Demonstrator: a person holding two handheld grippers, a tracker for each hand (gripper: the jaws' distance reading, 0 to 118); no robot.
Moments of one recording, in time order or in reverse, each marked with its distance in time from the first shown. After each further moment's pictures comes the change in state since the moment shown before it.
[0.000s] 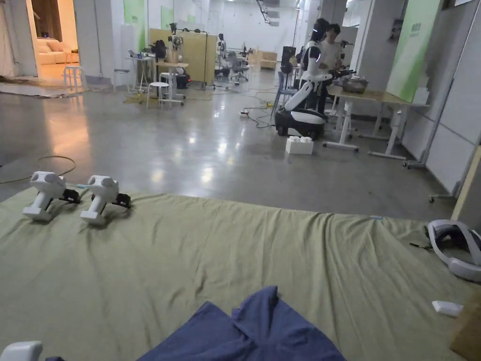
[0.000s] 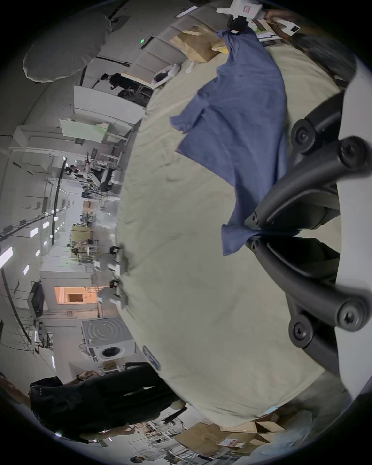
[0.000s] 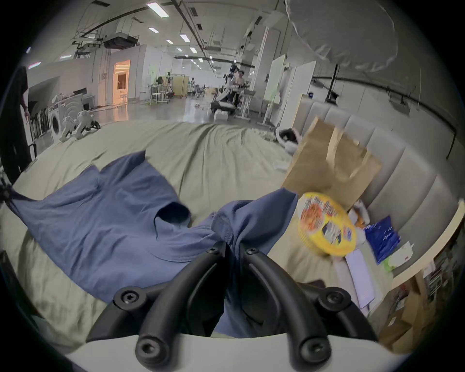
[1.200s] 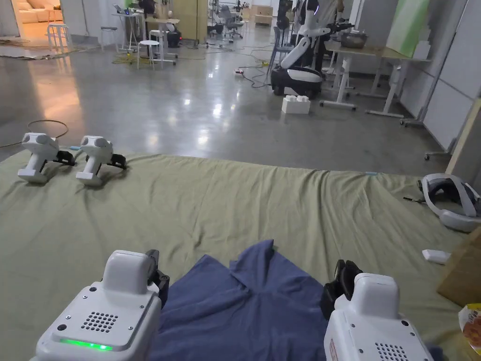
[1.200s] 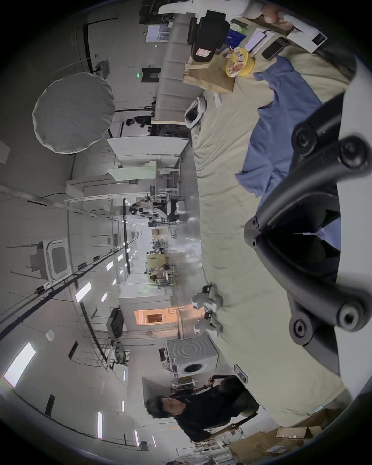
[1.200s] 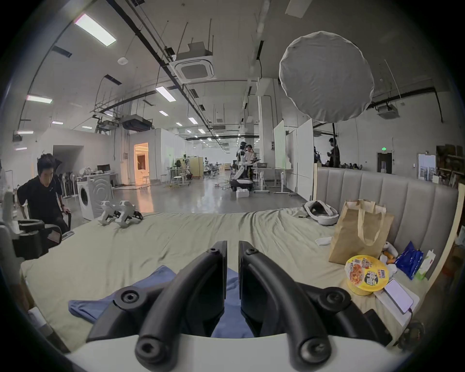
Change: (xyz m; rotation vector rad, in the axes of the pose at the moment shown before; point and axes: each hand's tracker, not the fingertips) left arm 0.172 0.020 0.114 0.551 -0.101 -0.212; right arm -0.137 0.068 0.114 0.553 0.126 -0.118
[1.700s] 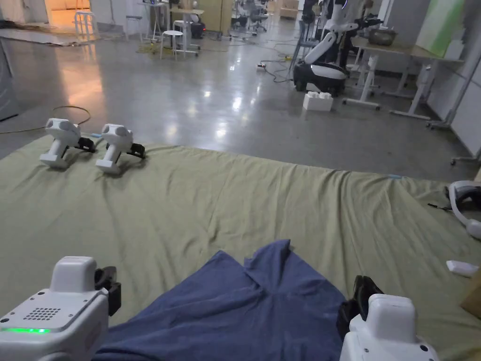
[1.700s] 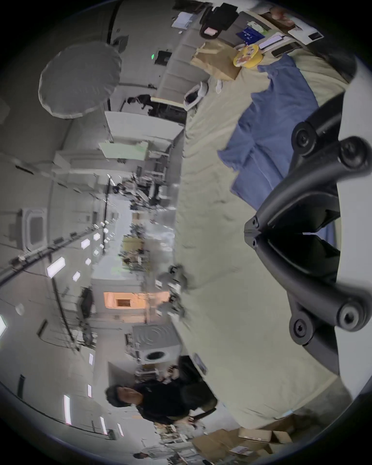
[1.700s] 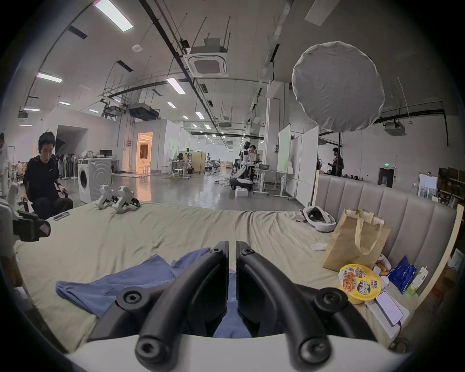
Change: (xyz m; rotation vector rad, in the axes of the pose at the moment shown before) left arm -0.100 -0.046 -0.024 -0.247 0.116 0.184; right arm -0.003 -0.015 -0.006 -0.017 0.001 0.093
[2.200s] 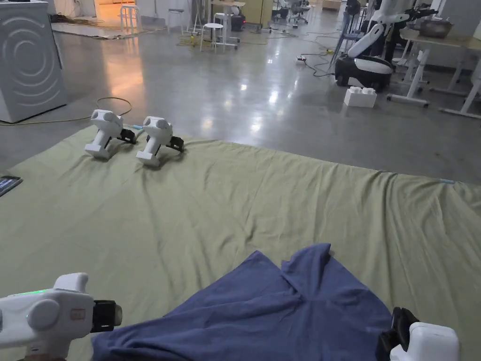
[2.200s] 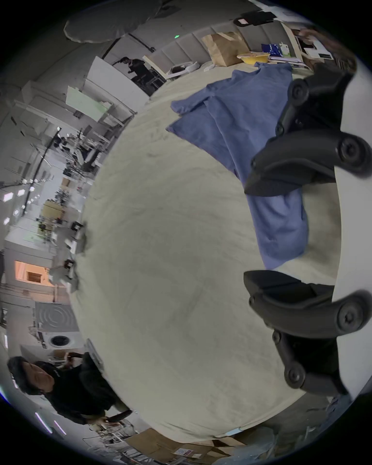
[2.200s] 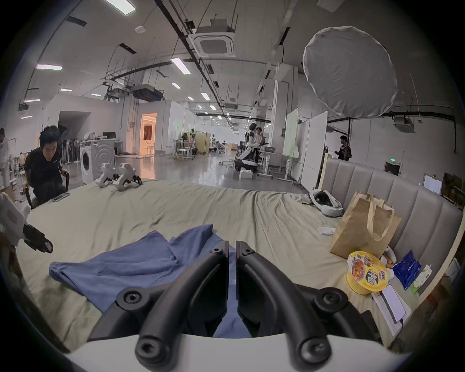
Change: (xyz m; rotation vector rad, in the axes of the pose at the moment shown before) left arm -0.109 -0.041 -0.099 -0.549 0.020 0.233; right arm -0.005 -0.028 -0.028 -0.130 0.030 0.039
